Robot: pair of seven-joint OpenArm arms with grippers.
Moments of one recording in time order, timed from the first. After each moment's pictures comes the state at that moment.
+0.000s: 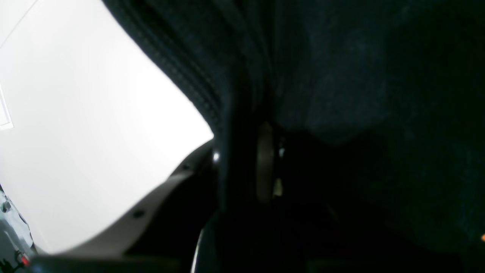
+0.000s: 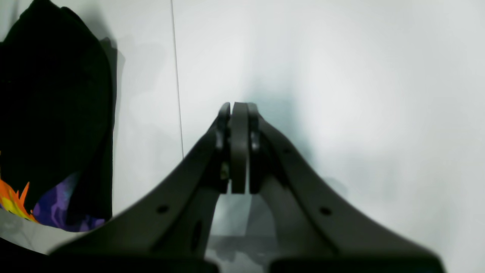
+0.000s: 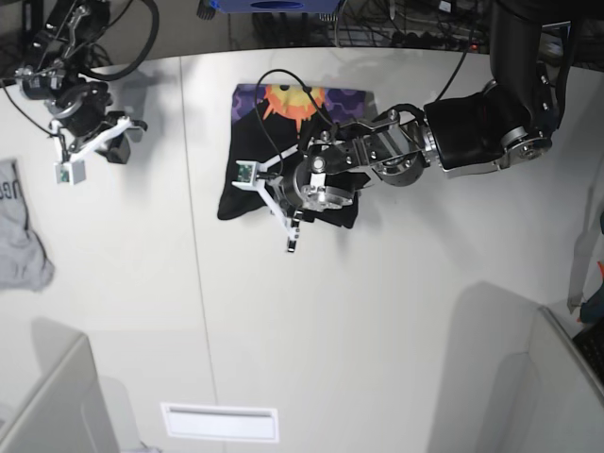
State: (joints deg) left arm -33.9 -18.3 78.2 85.2 -4.8 -22.2 50.0; right arm -19.7 4.2 33.2 107.2 31.1 26.1 -59.8
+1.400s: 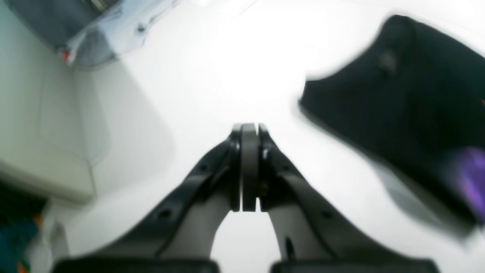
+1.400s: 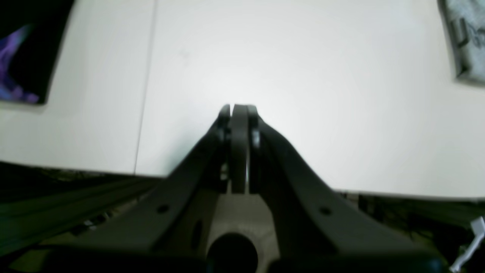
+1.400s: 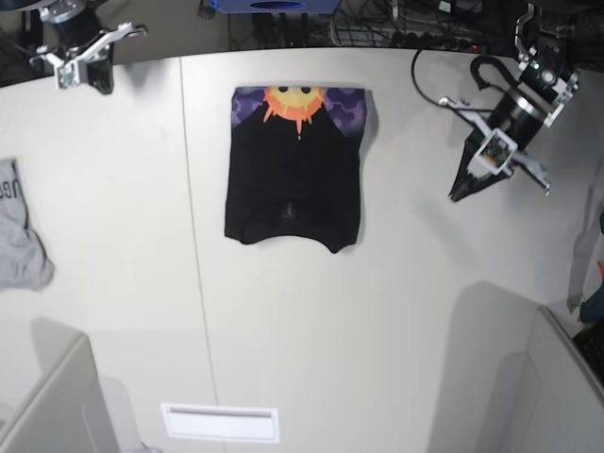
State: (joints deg) left arm 35.6 -31.8 -13.3 112.6 -4.7 -23.5 -0.9; right arm -50.1 1.9 34.0 114.4 9.5 34.7 -18.0
